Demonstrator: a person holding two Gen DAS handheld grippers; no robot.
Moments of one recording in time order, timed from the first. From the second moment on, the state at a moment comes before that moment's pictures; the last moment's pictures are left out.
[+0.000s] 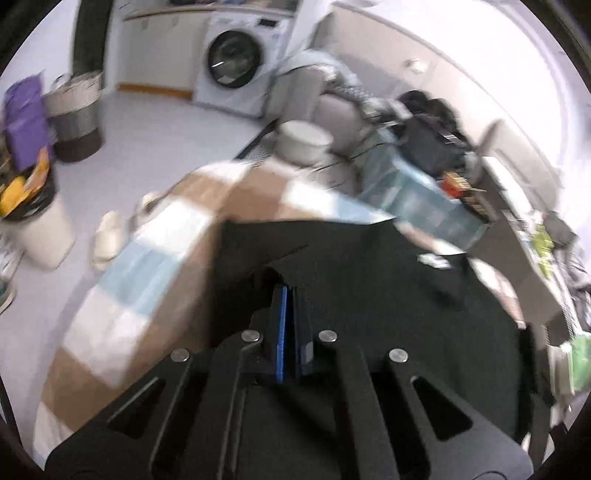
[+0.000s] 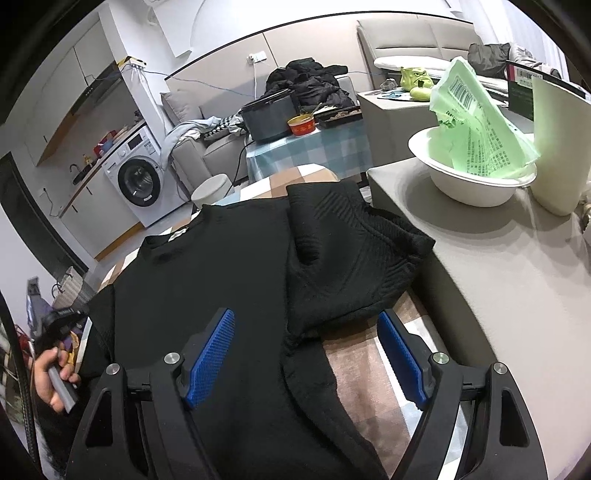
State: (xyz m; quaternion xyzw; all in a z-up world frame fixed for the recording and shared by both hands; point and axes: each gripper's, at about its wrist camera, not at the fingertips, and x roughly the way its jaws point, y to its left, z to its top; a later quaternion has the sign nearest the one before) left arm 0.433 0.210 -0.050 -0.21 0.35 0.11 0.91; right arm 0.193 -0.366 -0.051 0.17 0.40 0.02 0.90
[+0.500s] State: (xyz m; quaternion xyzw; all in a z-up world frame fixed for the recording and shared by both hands) left arm 0.390 0.133 -0.025 -0.18 0.38 0.01 0.91; right arm 0.192 -0.378 -0.059 0.17 0.42 -0.05 0.89
